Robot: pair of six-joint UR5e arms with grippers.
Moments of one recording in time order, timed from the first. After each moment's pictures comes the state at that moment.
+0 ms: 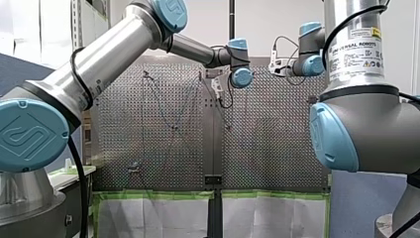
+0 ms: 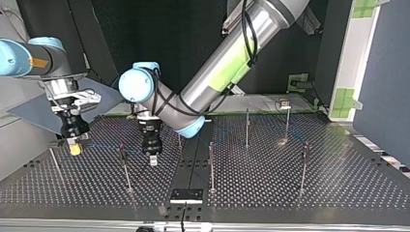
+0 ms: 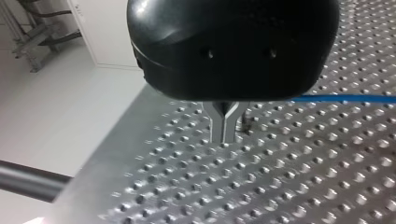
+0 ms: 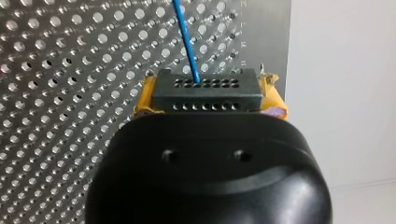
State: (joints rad) left arm -0.72 -2.32 -0.86 -2.86 -2.27 -1.72; right arm 1.72 -1.37 1.61 -0.41 1.14 1.70
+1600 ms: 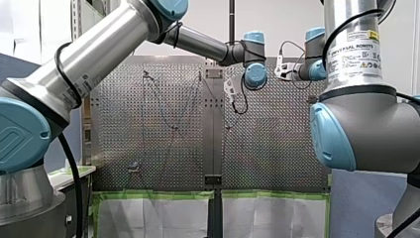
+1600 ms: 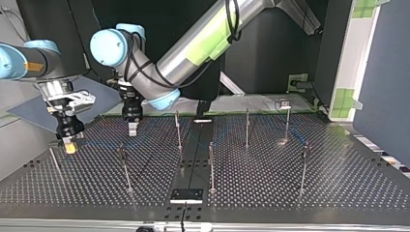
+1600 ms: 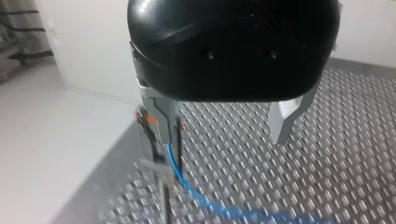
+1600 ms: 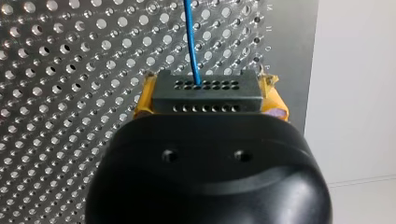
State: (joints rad) left arm -0.87 -2.28 -0.94 -2.97 -2.31 -1.85; right arm 1.67 -1.34 1.60 -0.42 1.10 1.70
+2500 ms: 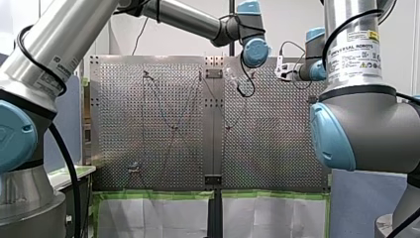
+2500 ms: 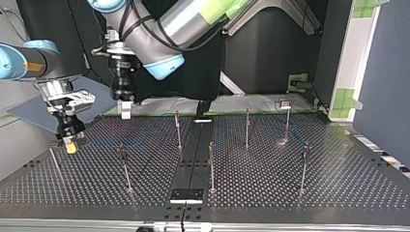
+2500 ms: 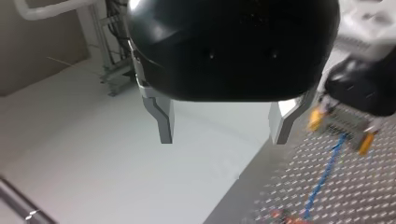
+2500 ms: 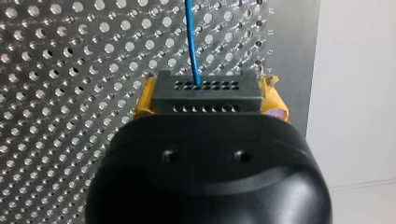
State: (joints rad) left arm -0.94 -2.06 -1.16 -2.79 -2.40 -1.97; right arm 1.67 -1.34 1.61 -0.42 1.08 1.70
